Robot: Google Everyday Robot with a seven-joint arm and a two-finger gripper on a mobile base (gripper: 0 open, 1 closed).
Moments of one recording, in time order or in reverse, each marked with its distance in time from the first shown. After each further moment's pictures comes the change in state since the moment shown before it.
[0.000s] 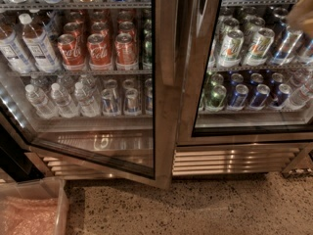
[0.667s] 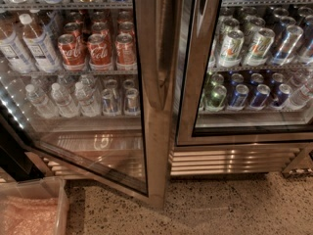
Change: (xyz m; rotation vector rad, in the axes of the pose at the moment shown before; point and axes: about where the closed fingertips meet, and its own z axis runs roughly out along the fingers) arm 0.052 -0.004 -0.099 0.246 0.049 0.091
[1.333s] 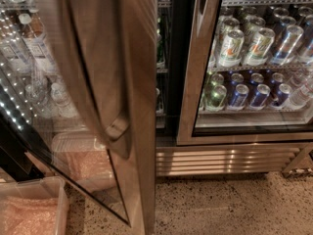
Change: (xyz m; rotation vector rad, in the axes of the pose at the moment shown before) arm -0.010 -0.010 -0.004 0.057 -0.022 -0.008
